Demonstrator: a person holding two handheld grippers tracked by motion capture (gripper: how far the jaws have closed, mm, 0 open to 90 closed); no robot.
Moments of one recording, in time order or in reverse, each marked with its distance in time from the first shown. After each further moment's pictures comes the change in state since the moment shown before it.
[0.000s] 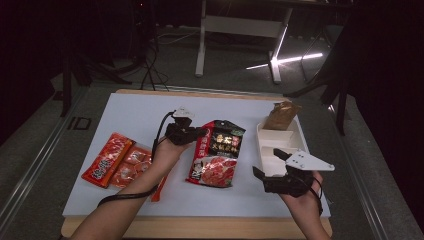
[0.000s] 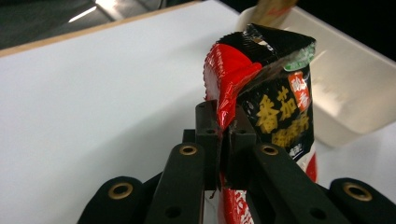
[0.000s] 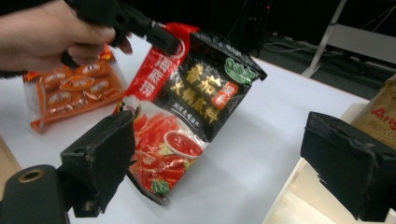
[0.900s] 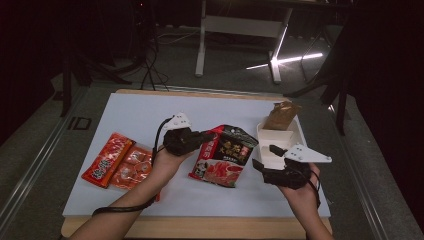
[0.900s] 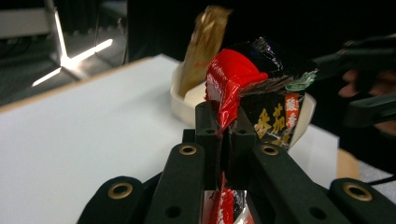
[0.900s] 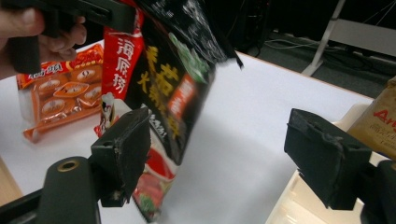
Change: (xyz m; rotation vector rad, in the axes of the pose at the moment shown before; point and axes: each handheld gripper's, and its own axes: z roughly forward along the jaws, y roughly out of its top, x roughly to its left) left arm -0.039 0.000 -0.036 -0.212 -0.142 0.097; right arm -0.011 0.005 0.011 0.002 0.004 0.032
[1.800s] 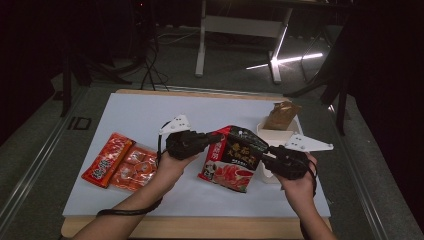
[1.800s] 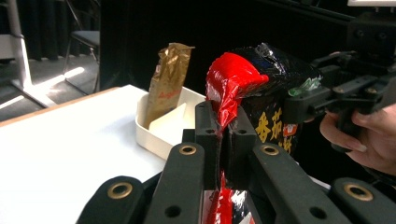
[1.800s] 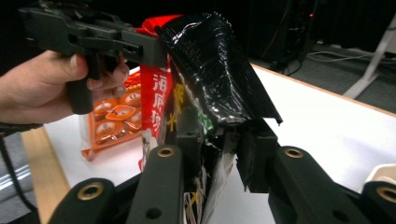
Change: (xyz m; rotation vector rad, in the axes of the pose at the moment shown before) left arm -0.014 0.001 -0.002 -0.107 -0.112 -0.017; right arm 0.000 0.029 0.003 -0.044 0.179 0.026
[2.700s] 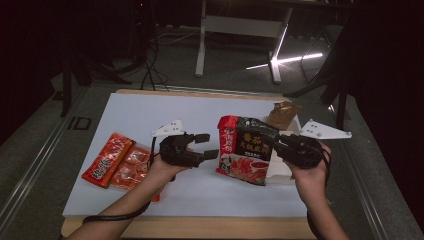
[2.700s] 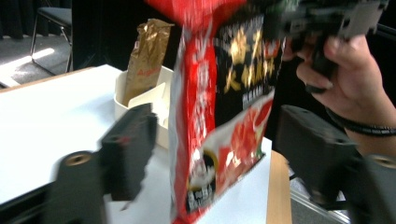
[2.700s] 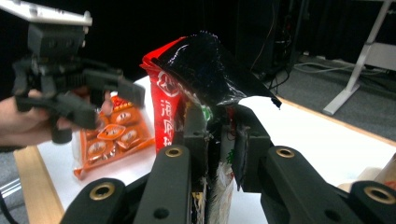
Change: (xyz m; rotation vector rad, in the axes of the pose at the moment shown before) left arm 0.001 -0.013 -0.017 0.061 -0.095 -0.037; right arm -0.014 0.032 -0.021 -0.040 -0.036 -0.001
